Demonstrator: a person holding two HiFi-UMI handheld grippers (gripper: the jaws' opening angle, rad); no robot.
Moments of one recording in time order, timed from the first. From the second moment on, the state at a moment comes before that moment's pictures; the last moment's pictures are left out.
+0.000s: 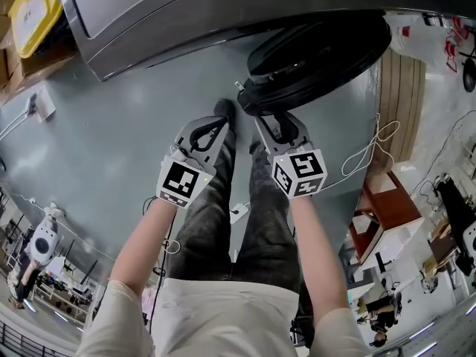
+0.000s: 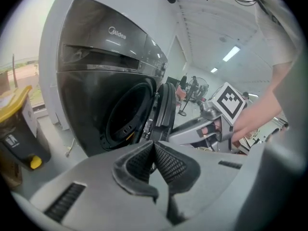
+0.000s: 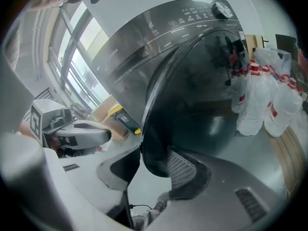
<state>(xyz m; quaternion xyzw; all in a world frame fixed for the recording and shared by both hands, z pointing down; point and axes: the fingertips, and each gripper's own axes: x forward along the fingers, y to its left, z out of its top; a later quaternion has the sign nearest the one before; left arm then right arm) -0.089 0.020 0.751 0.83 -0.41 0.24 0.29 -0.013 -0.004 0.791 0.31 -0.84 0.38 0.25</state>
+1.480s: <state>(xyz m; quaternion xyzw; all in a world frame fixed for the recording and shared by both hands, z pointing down) -0.160 0.011 0.755 0.80 -0.48 0.20 0.30 -0.091 -0.112 0.775 0.39 -0.85 0.28 0.21</state>
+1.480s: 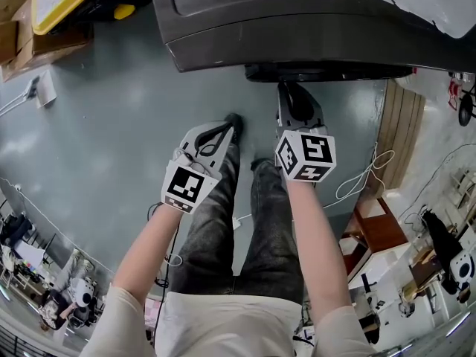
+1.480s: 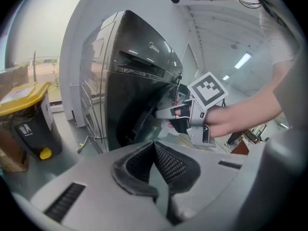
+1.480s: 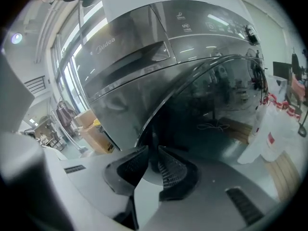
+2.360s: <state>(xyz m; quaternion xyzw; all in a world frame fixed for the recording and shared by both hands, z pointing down) -0.160 0.016 0.748 0.81 -0.46 0.21 0.29 -0.101 -0.121 0.777 0.40 -0.84 0.27 0.23</state>
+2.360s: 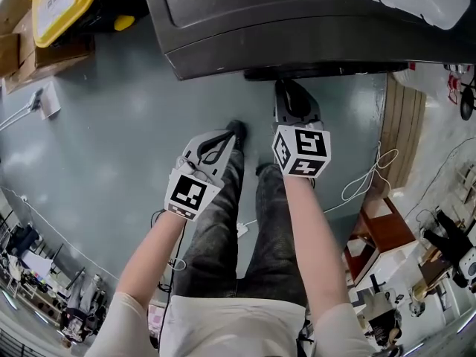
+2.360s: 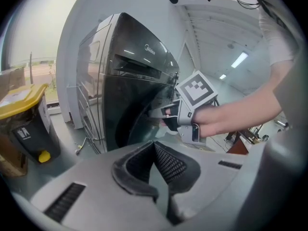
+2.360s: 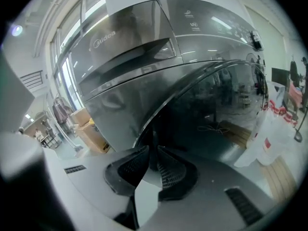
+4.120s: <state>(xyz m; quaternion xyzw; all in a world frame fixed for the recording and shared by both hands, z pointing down) -0.061 -0.009 0.283 0.92 -0.33 0.16 0.12 0.101 -0.011 0.271 0.50 -0.84 0.13 0.16</state>
